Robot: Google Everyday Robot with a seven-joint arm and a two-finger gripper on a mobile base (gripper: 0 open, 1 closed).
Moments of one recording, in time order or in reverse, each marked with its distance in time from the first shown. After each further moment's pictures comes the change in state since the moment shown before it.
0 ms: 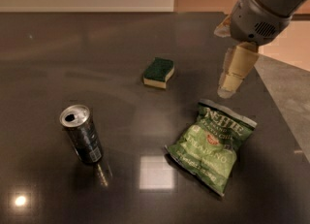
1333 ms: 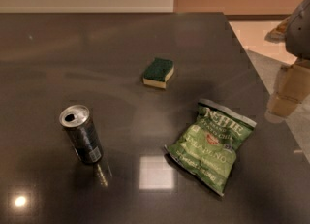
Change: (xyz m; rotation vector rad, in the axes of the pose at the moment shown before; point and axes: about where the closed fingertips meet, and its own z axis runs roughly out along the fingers) arm 0.063 0.057 -0.054 0.112 0.147 0.106
